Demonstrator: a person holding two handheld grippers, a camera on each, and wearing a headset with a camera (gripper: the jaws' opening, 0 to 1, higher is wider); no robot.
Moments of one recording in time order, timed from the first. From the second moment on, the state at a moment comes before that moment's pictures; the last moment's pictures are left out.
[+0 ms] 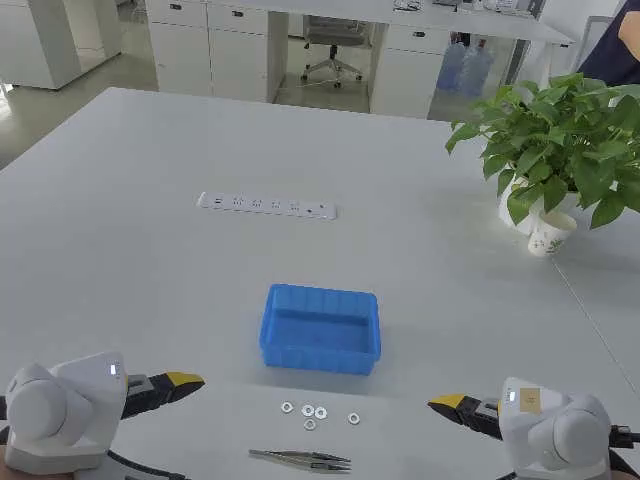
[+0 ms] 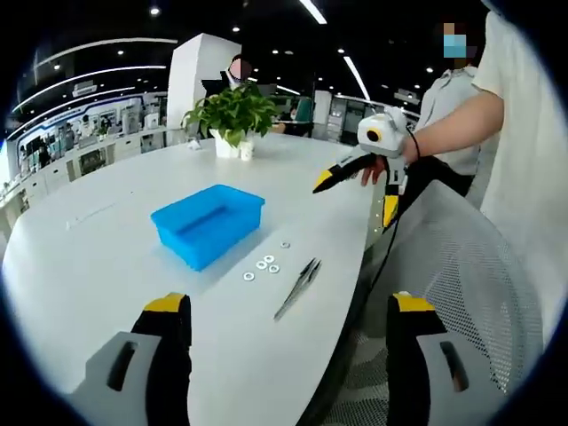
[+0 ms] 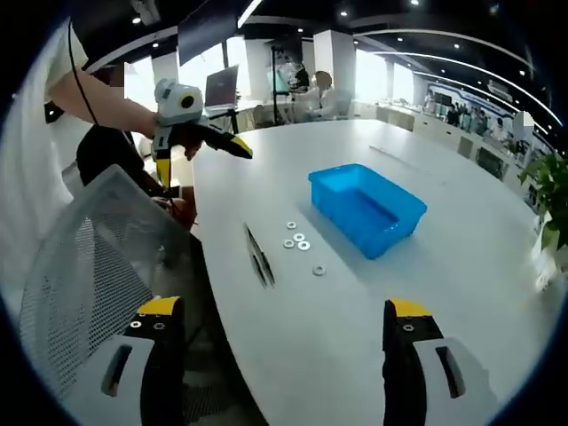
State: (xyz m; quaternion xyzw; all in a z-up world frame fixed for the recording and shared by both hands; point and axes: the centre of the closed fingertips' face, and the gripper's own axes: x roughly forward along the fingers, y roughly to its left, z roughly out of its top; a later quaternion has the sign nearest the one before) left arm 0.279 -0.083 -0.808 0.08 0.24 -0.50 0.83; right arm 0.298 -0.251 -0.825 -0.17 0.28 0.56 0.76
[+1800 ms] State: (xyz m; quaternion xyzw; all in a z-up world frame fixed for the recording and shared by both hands) left arm 0.292 -0.074 -0.802 0.09 0.23 -0.49 0.84; right arm 0.300 -0.237 -0.813 -0.15 0.27 0.59 0.75
